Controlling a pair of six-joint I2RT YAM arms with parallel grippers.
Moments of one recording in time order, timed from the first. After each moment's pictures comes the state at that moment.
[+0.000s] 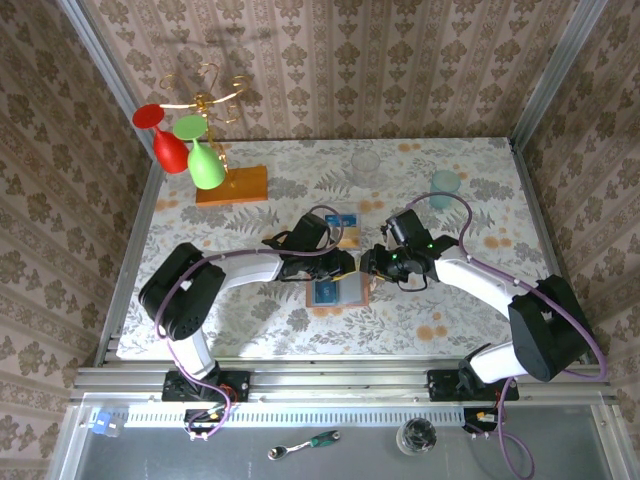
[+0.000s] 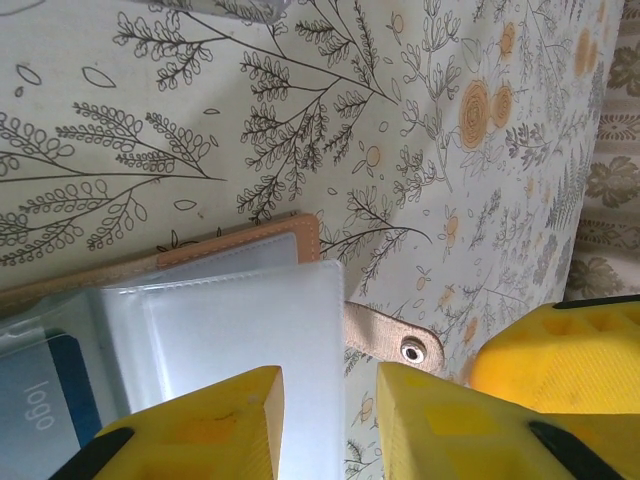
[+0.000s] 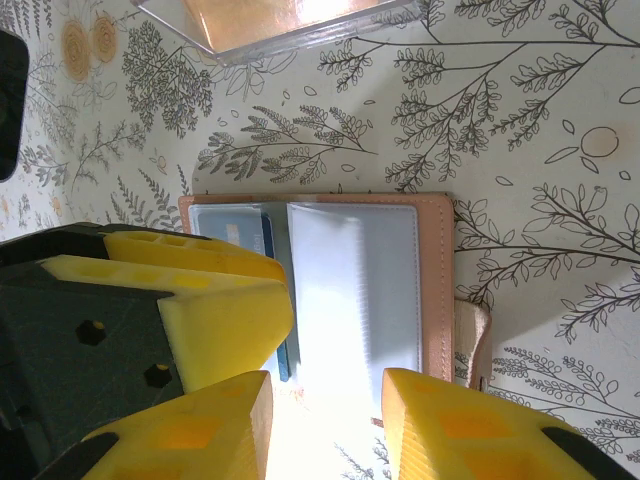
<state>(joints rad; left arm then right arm) -0.79 1.74 0.94 -0.03 0.49 -0.95 0.49 1.42 0.83 -0.40 -0.35 0.76</state>
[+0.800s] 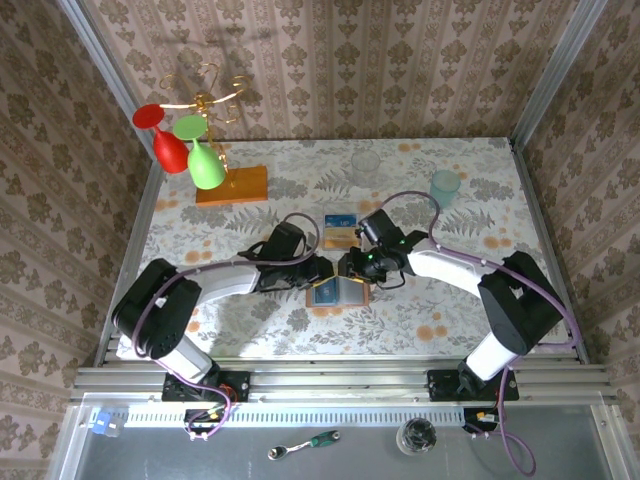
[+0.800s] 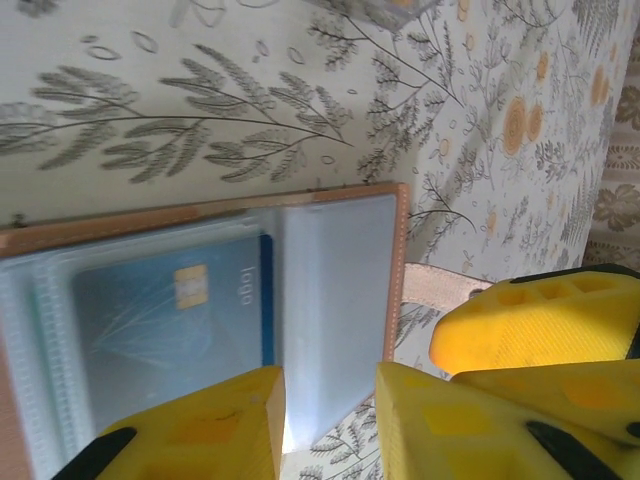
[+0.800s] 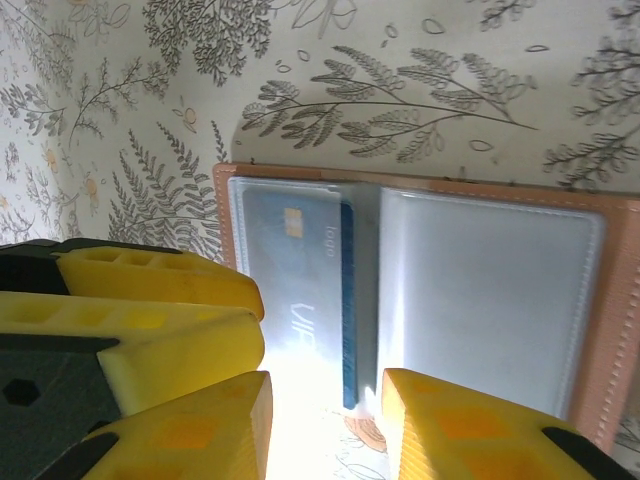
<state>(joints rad) -0.71 1.57 0.73 0.00 0.47 -0.95 0.61 1.61 0.95 -0.37 -0.37 0.79</state>
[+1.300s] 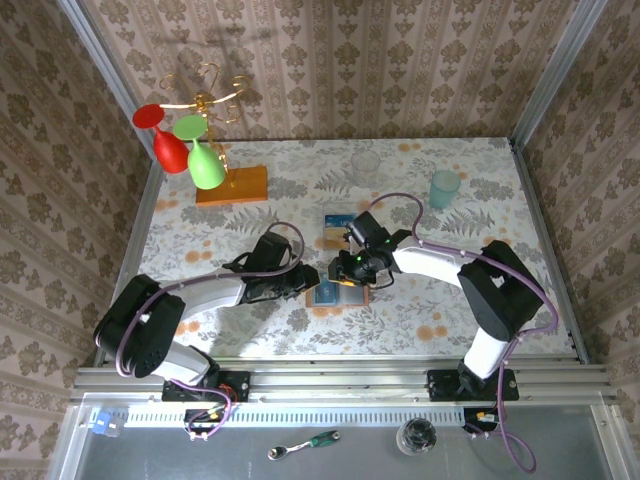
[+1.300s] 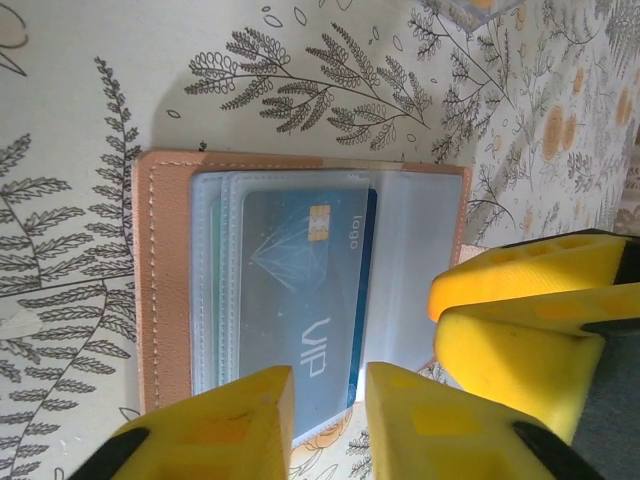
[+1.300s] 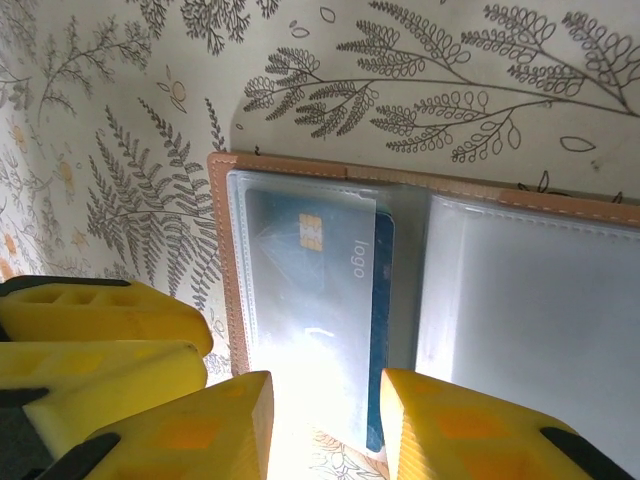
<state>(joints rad) -0.67 1.45 0.60 0.01 0.44 -0.96 0.65 1.73 1.01 -0.36 -0.40 0.79</state>
